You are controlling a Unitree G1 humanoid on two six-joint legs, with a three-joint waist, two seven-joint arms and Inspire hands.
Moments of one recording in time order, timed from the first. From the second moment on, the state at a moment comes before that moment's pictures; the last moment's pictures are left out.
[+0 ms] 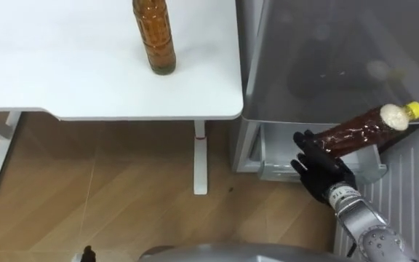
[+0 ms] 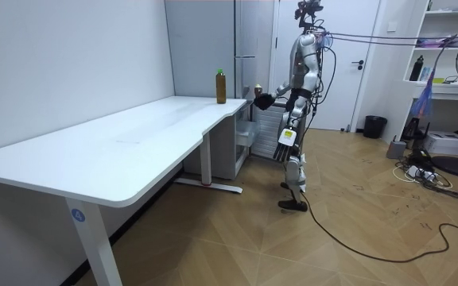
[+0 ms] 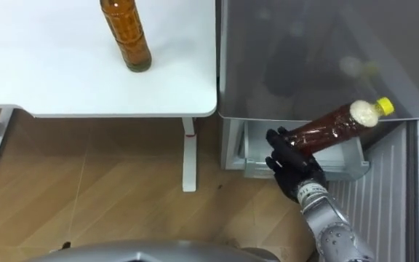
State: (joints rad) left arm 0.33 0.24 -0.08 0.93 0.15 0.13 0.18; right arm 0.19 -0.30 0.10 0.51 1.19 0.13 -0.01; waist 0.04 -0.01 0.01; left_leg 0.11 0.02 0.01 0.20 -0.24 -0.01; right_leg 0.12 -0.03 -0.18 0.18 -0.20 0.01
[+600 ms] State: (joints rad) left arm 0.30 0.24 -0.08 0.93 0.16 0.13 0.12; right arm -0.02 -0.31 0.10 0.75 1.41 0.06 0.02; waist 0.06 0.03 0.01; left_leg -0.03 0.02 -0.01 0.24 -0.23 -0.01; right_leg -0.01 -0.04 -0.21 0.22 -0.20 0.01
